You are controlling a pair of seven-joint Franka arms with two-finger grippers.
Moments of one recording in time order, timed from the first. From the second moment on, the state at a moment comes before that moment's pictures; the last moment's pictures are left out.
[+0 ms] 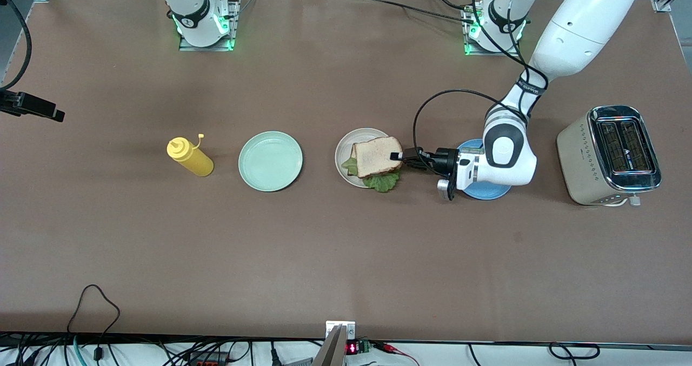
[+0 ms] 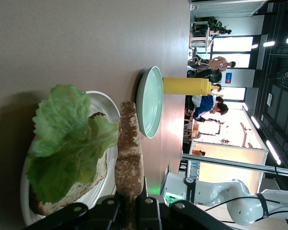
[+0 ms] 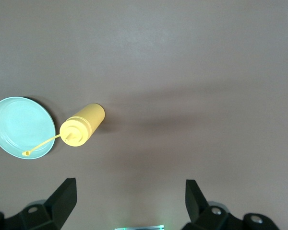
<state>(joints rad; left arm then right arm) 0.03 0.68 -0.32 -1.91 -1.30 2.00 0.87 -0.11 0.11 -0.07 -1.54 0.03 1.51 -0.04</state>
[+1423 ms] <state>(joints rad) 0.01 0.78 -0.33 -1.87 -1.36 2.04 0.97 -0.11 0.11 -0.07 -1.54 0.03 1.51 -0.04</state>
